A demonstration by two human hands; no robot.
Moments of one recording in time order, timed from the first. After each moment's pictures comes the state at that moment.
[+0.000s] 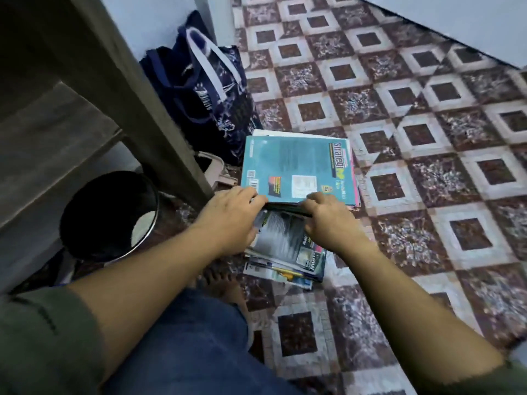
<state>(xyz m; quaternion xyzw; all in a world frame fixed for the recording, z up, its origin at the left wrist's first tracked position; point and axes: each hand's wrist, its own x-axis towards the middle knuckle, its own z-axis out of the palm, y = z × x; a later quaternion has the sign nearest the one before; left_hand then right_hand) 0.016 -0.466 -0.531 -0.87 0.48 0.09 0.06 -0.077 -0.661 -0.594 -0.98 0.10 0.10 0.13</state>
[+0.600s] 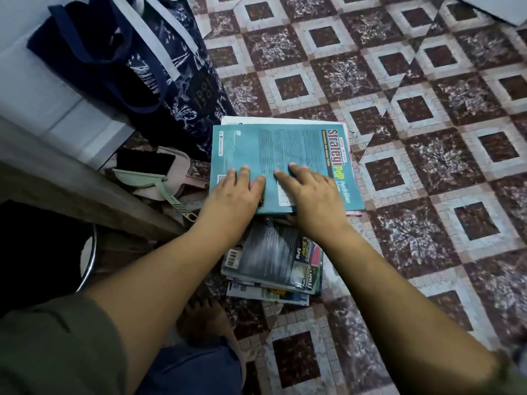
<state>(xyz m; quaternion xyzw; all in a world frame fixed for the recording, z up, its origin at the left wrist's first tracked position) 0.081 -0.541 -0.630 -0.88 0.45 0.11 0.07 -0.008 -0.688 -0.653 -0.99 0.14 0.02 0.10</state>
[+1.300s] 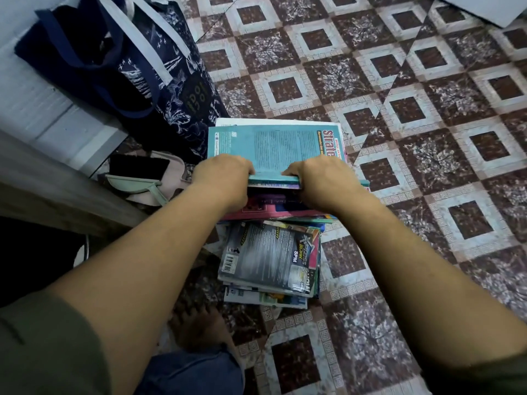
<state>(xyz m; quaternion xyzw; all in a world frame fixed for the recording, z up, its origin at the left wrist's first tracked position) 0.115 -0.569 -0.588 -0.91 0.36 0.16 0.07 0.018 -0.719 -0.607 -0.98 0.13 0.12 0.08</state>
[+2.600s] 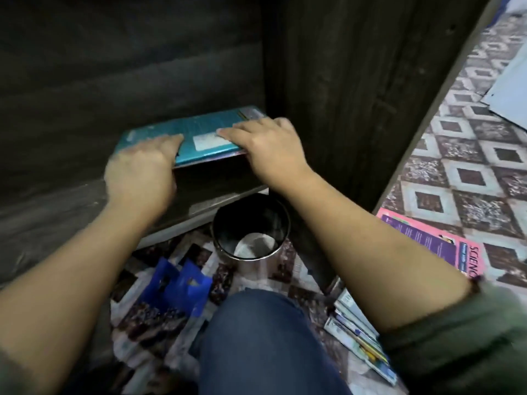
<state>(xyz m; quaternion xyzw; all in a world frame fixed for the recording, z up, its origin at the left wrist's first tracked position) 0.051 -0.157 -0.368 -0.97 0.04 -0.23 0.07 0.119 -0.356 -0.395 -0.91 -0.28 -0.31 0.09</state>
